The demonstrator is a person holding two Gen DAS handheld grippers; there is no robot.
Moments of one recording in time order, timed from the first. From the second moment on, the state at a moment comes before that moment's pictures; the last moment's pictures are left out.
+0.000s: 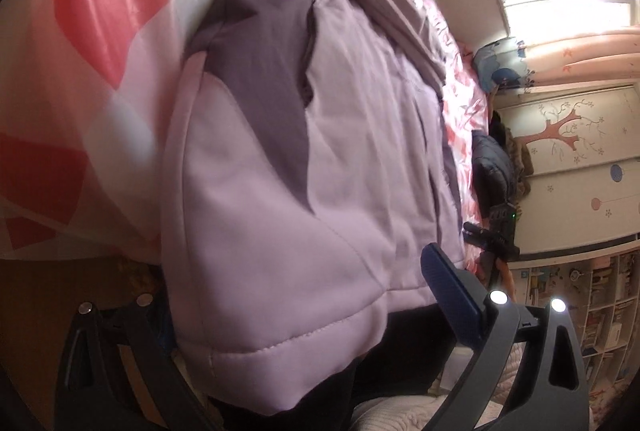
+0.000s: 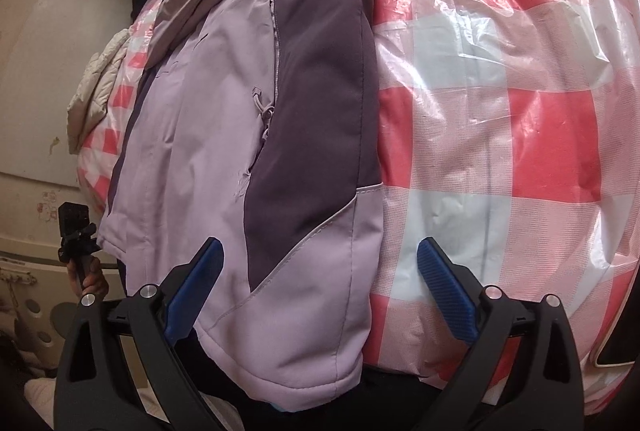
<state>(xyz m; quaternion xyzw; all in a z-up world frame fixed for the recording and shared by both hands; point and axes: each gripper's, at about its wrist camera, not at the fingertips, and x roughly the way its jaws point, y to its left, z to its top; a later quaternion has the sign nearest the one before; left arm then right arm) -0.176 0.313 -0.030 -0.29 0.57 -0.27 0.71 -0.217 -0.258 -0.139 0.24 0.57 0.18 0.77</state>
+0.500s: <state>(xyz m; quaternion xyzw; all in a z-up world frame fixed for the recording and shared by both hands) -0.177 0.332 -0.032 -0.31 0.57 -0.27 0.71 -0.211 -0.245 -0.147 0.28 0.59 0.25 0.71</state>
